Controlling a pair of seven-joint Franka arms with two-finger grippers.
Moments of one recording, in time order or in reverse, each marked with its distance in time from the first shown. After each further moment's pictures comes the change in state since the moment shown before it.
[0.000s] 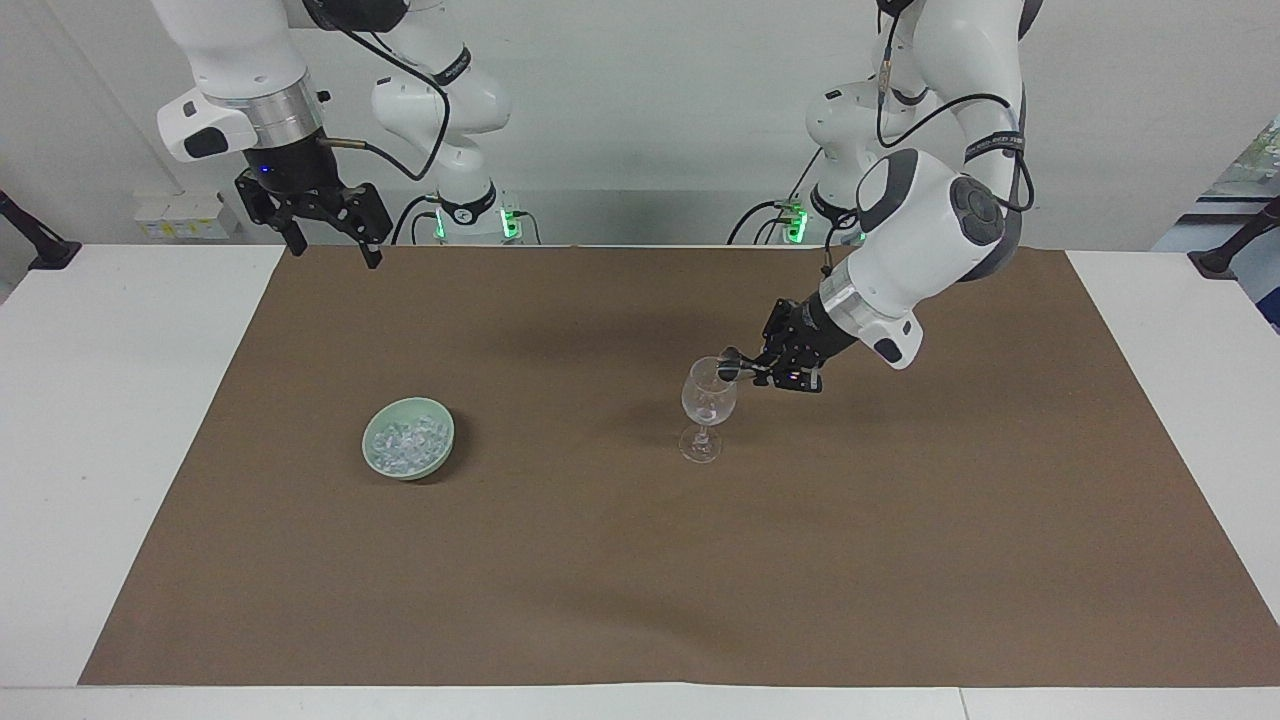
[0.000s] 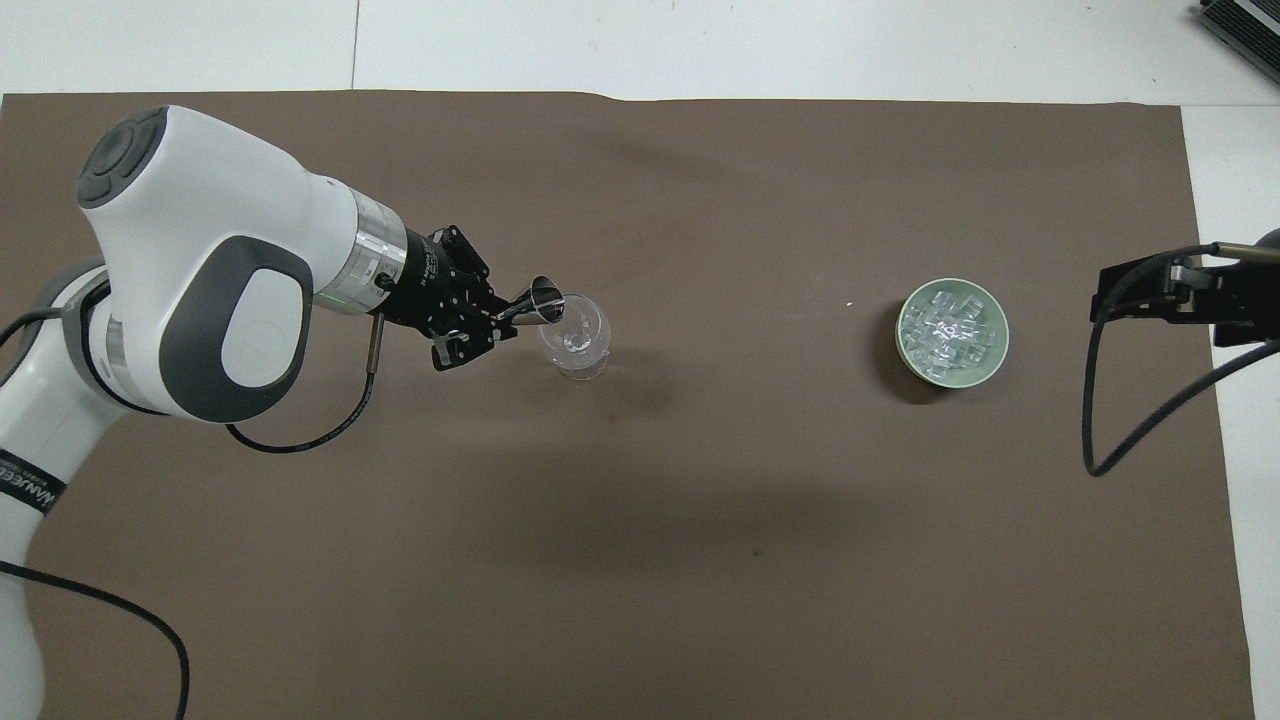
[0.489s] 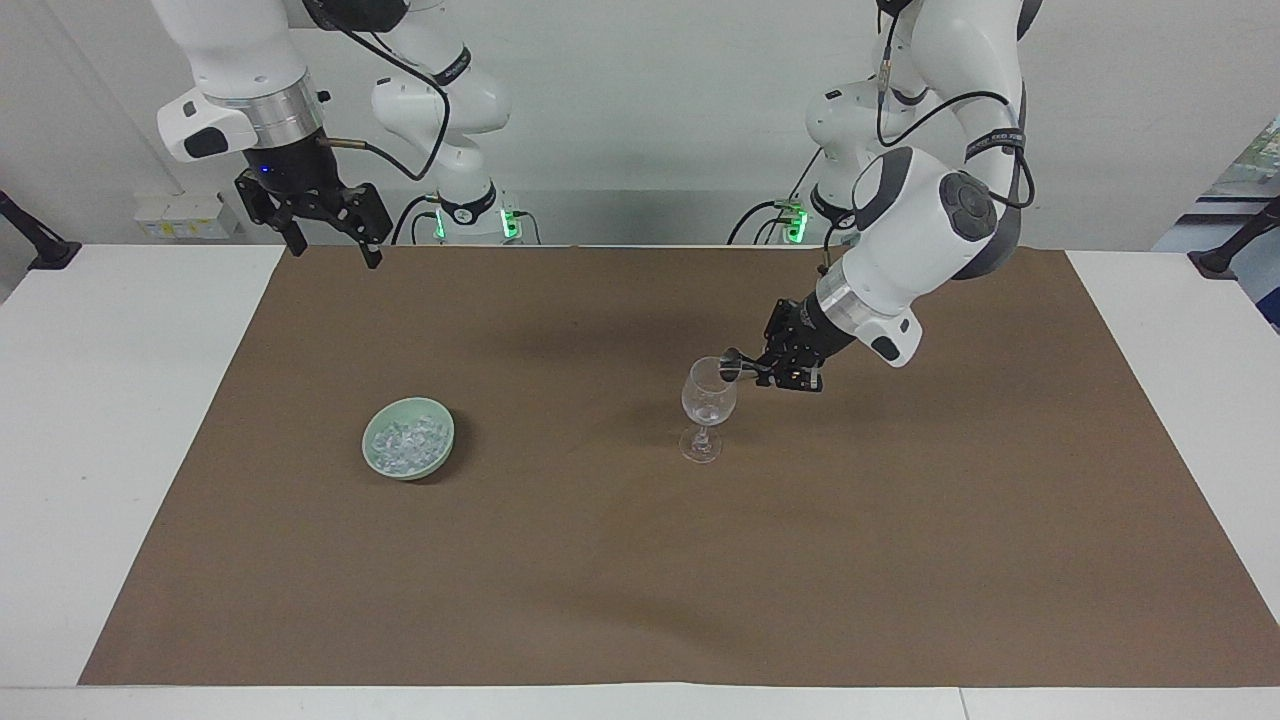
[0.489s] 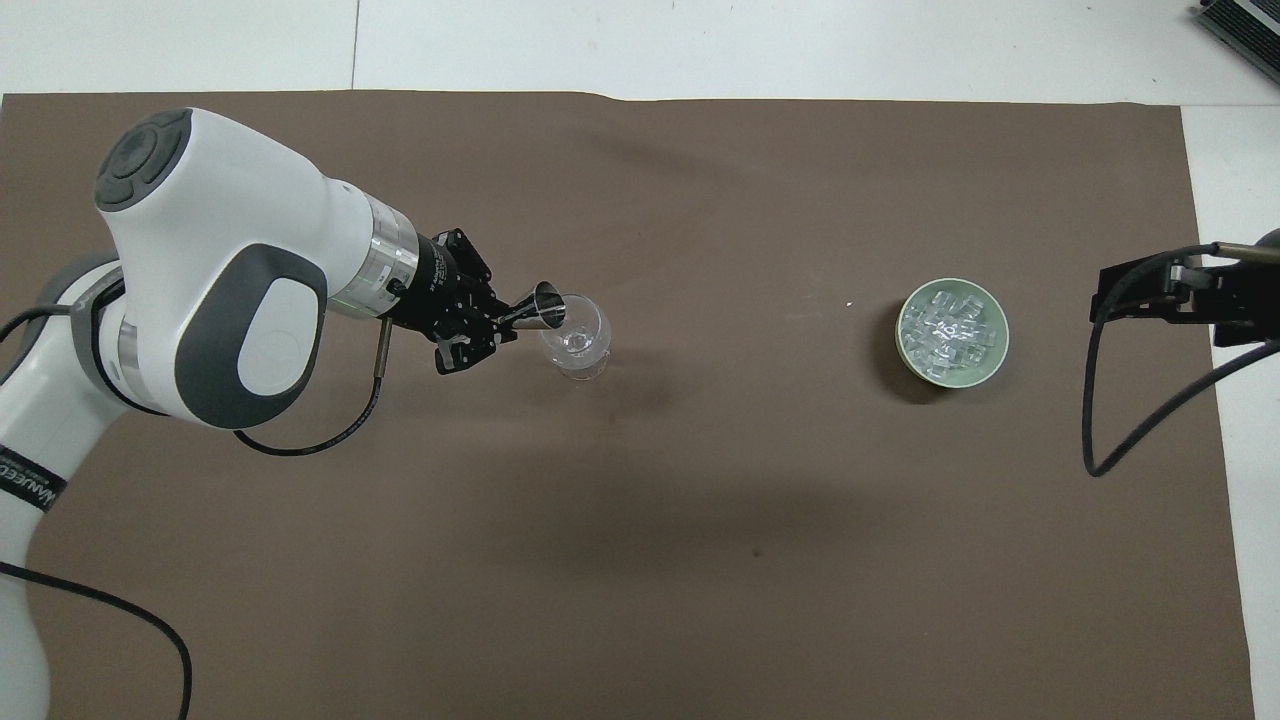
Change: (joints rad) left arm 0.000 0.000 -0.011 0.002 0.048 -0.008 -0.021; right arm 0.000 0.000 0.000 0.000 0.000 0.000 0.000
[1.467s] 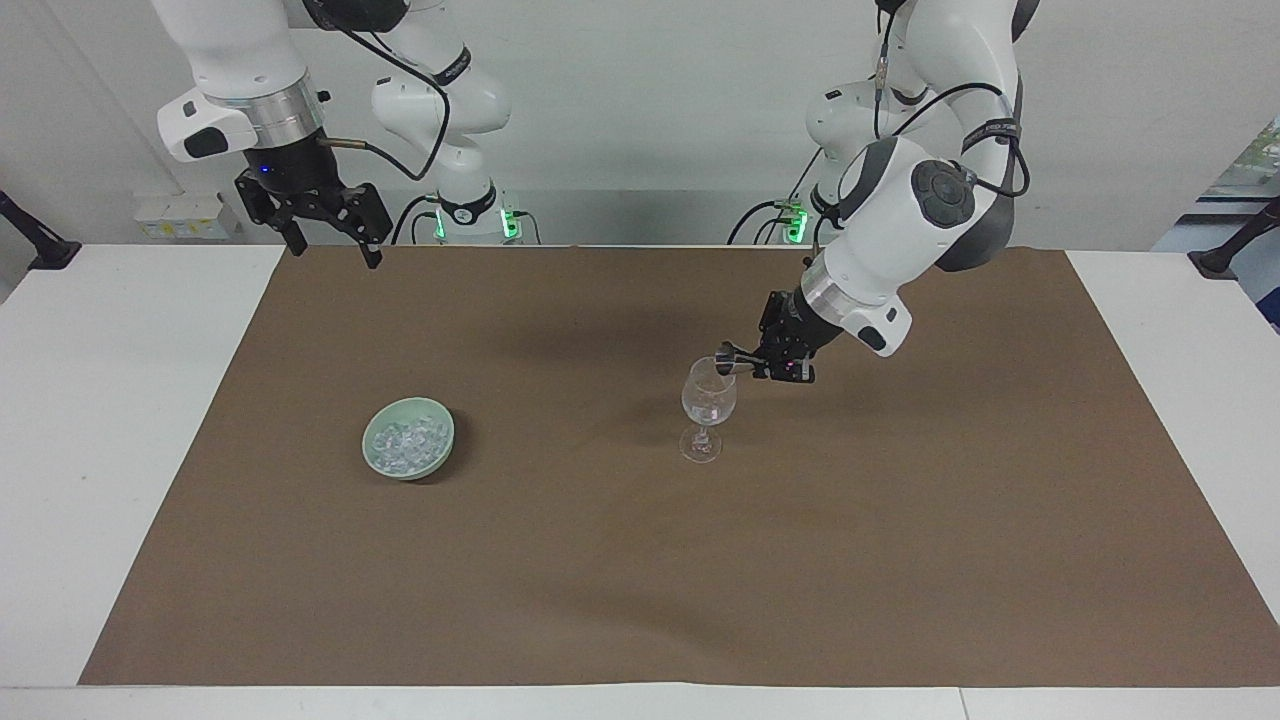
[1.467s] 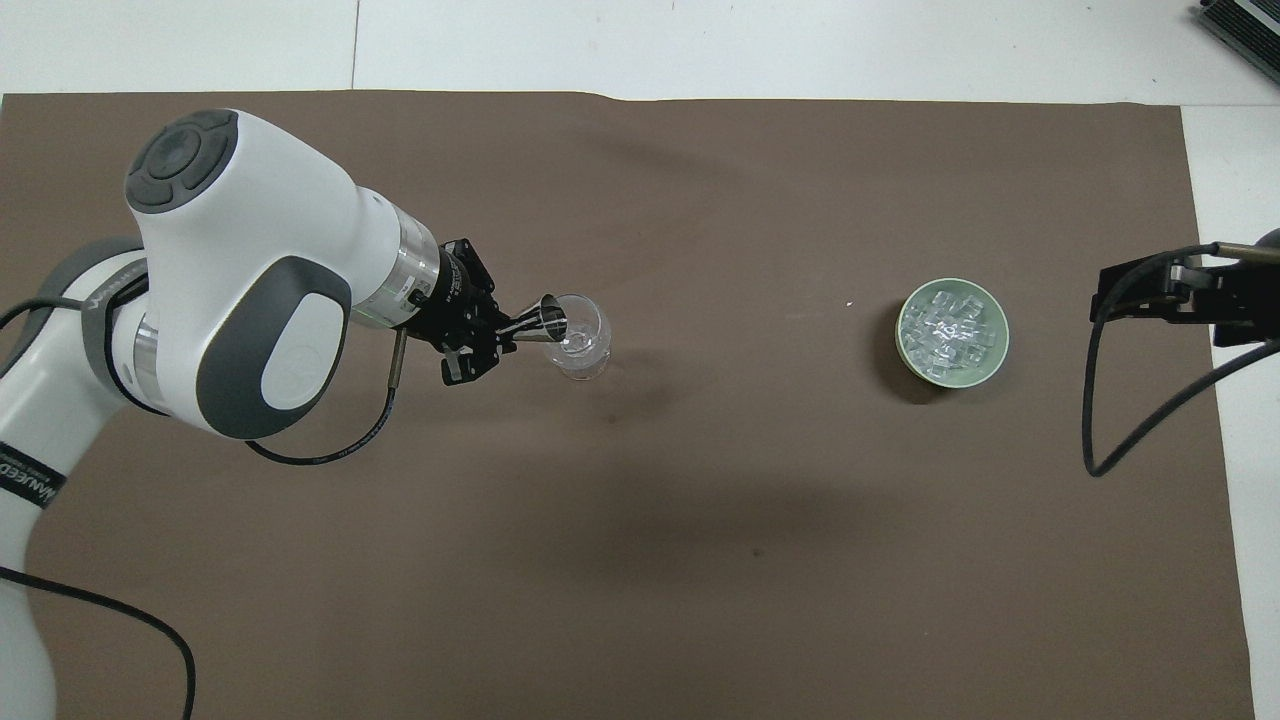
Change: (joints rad) left arm 0.000 0.000 -0.033 0.017 0.067 -0.044 -0.066; right arm 0.000 0.000 0.000 0.000 0.000 0.000 0.000
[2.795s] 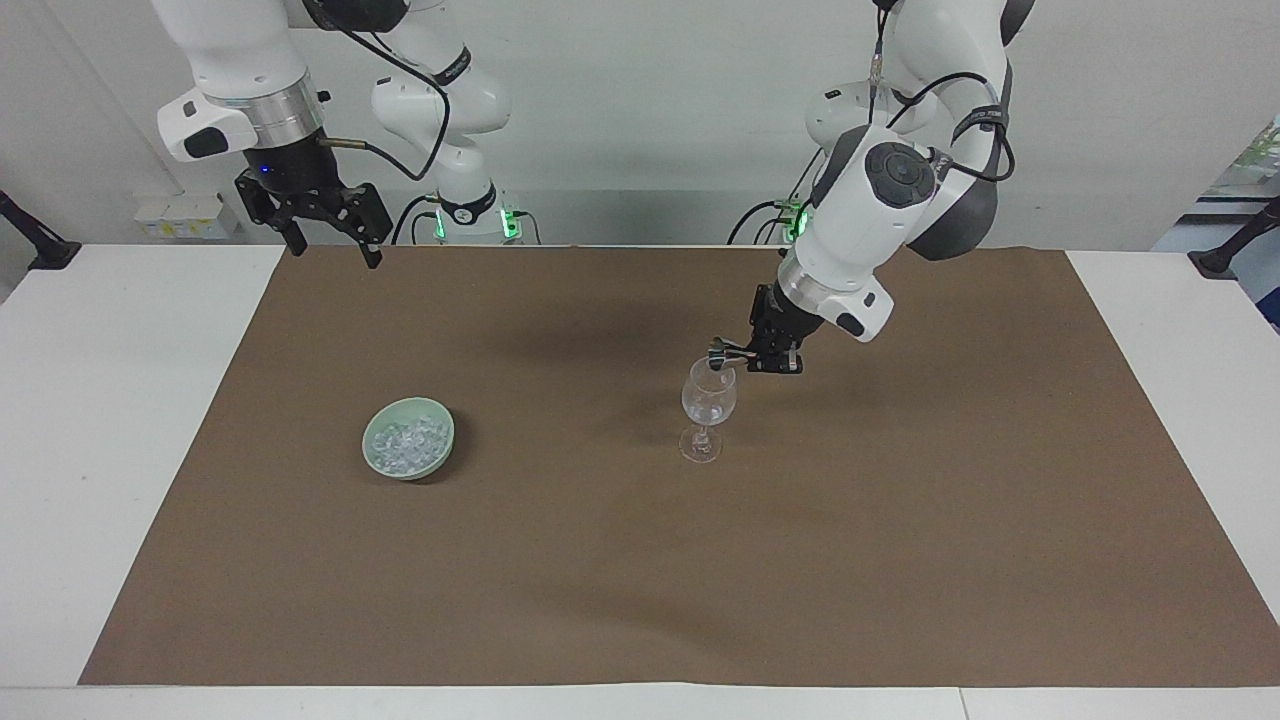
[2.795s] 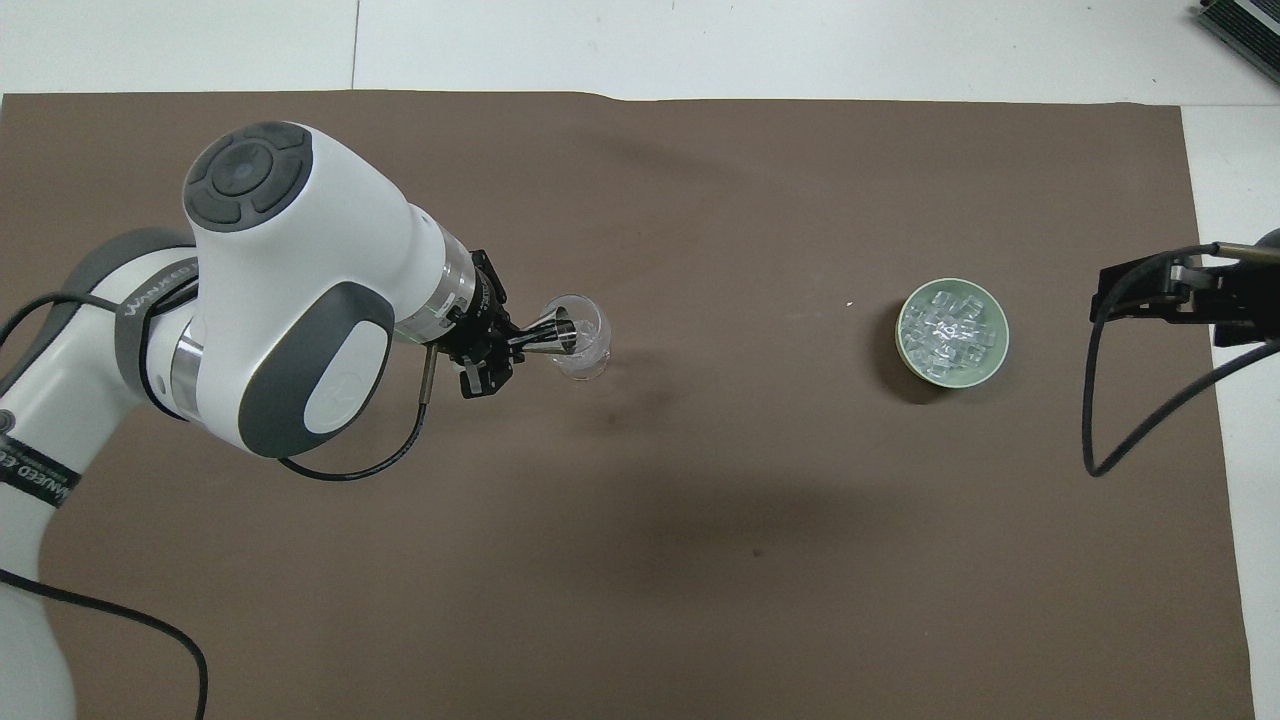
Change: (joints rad) left arm -0.017 0.003 -0.041 0.015 0.117 -0.034 -0.102; right arm 0.000 0.000 0.000 0.000 0.000 0.000 0.000
